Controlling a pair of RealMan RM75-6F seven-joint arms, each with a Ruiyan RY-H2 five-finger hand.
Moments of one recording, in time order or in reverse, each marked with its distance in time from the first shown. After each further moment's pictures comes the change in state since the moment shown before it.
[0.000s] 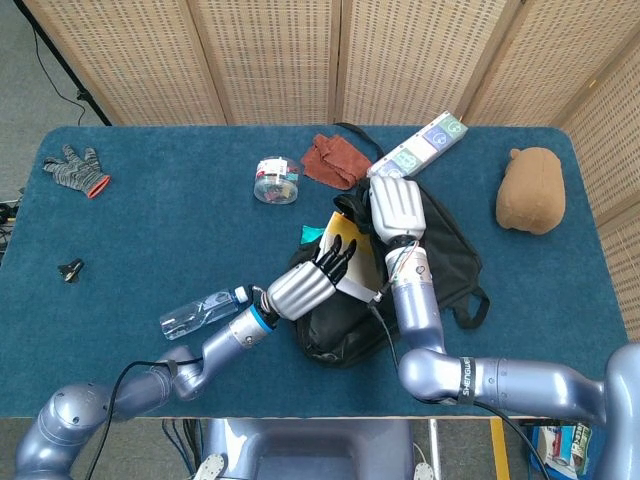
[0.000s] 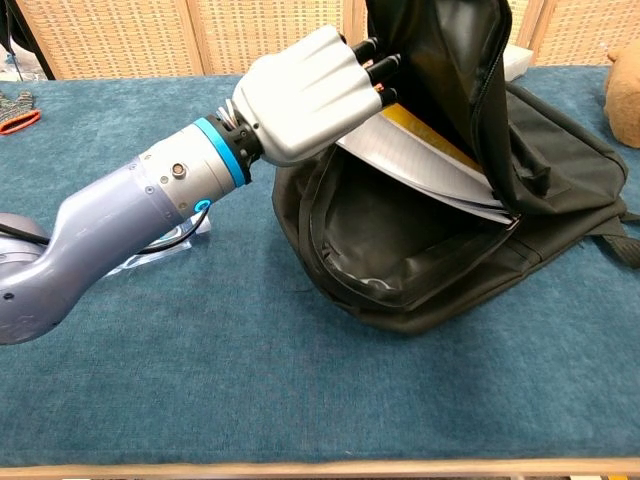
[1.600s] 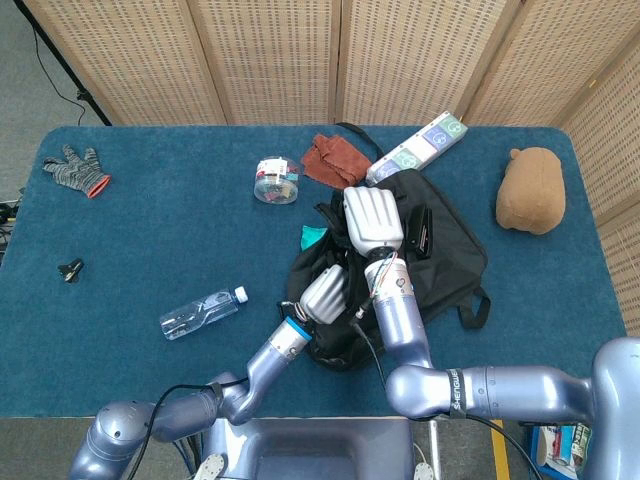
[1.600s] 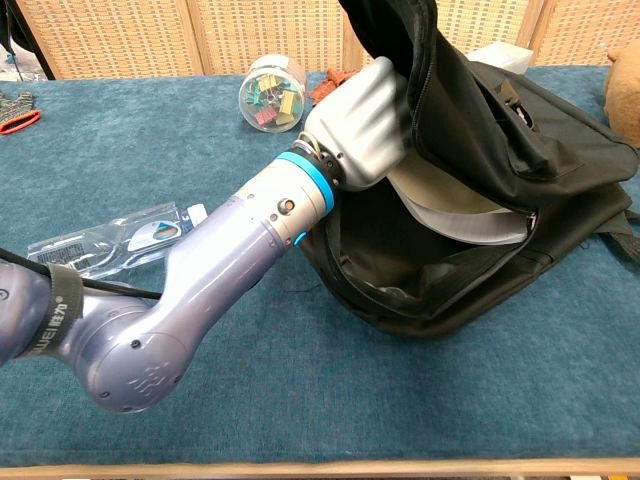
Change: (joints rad) left arm -0.049 -0.225 -0.161 0.031 -0.210 -0.109 0.327; right arm 0.050 -0.017 0.006 -0.086 0.012 0.048 -0.035
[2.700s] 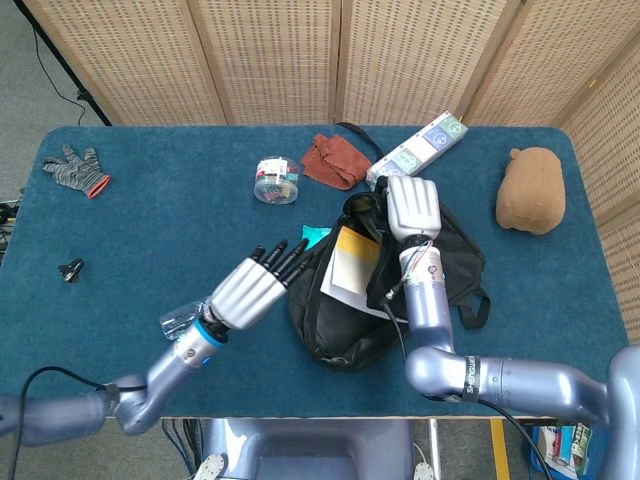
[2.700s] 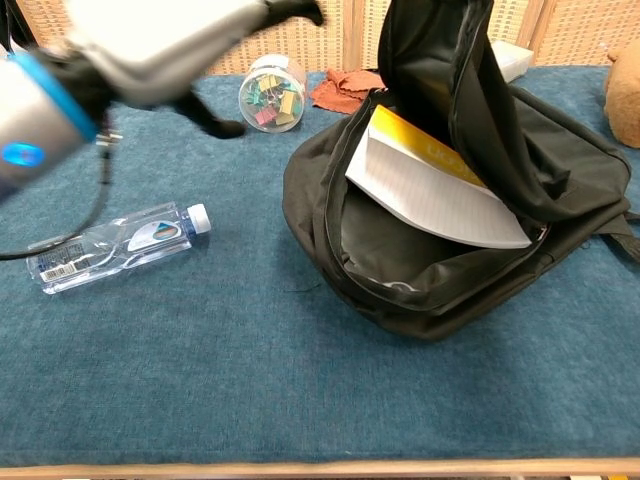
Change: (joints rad) left arm 0.257 0.615 0.203 -0.662 0.138 0.194 -0.435; right arm -0.070 0.020 -0.055 0.119 -0.024 -0.017 0.032
